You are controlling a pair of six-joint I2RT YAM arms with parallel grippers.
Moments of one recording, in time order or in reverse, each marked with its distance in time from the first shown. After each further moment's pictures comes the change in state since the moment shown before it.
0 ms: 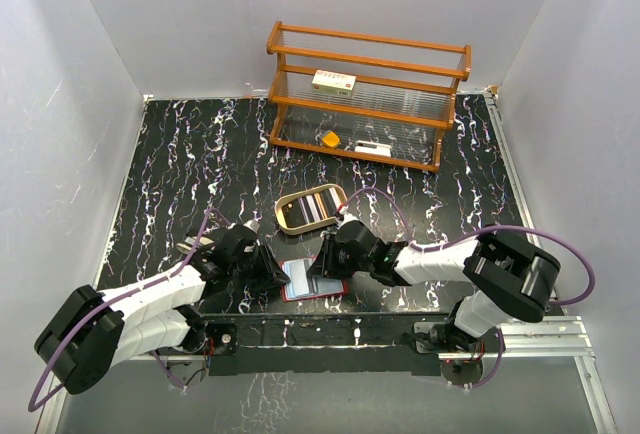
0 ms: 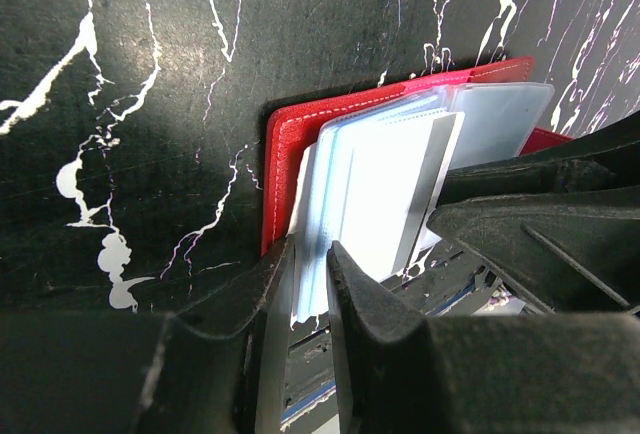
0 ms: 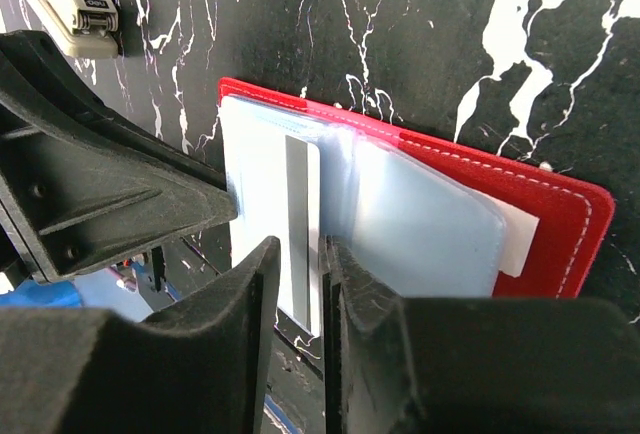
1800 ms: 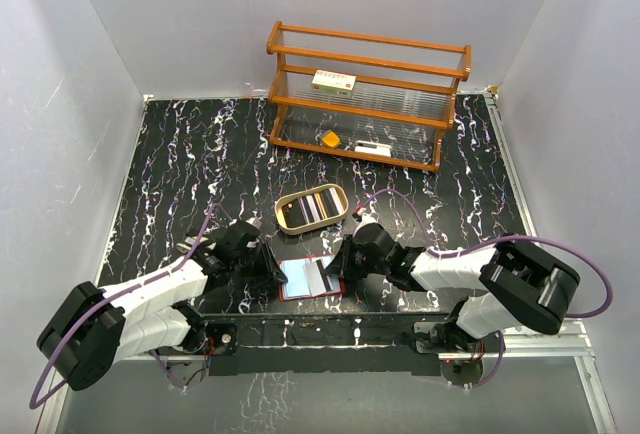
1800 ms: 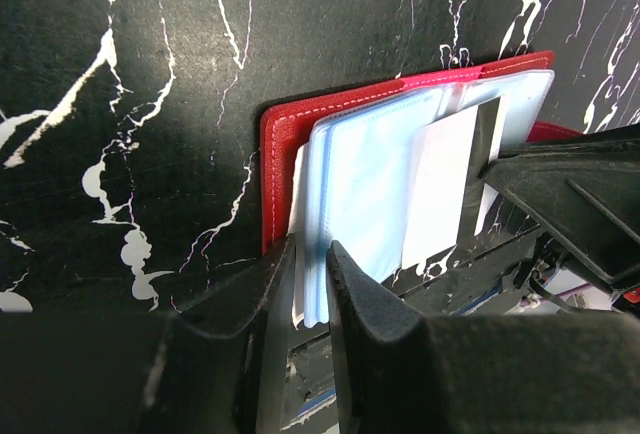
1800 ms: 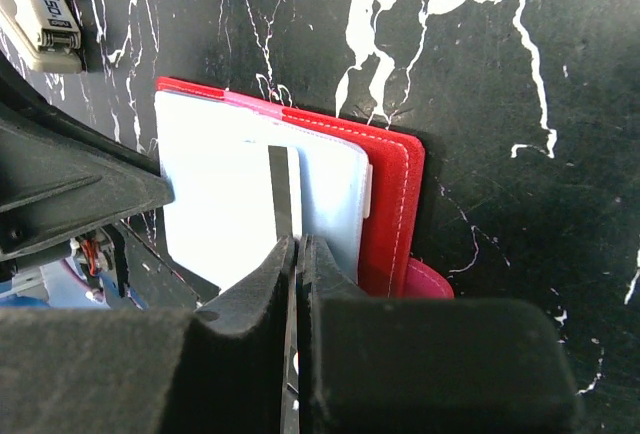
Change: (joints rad) left arm 0.006 0.030 0.064 -0.105 -0.027 0.078; right arm -0.069 -0.111 -0.134 0.035 0.020 -0.054
